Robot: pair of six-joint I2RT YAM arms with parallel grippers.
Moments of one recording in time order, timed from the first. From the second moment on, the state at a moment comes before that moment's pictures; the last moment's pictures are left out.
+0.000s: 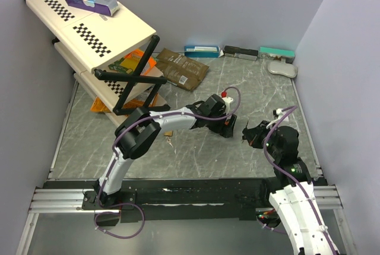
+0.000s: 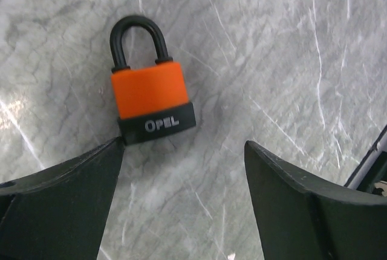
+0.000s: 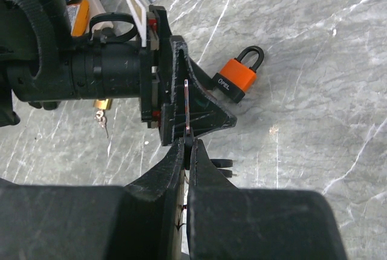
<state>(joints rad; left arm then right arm) -0.93 2.17 1.56 -0.16 0.22 -0.38 0.12 0.41 0.44 -0.44 -0.23 0.49</state>
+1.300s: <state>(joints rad) -0.97 2.10 1.46 -0.11 0.07 -0.52 0.12 0.41 0.44 -0.45 -0.22 0.46</state>
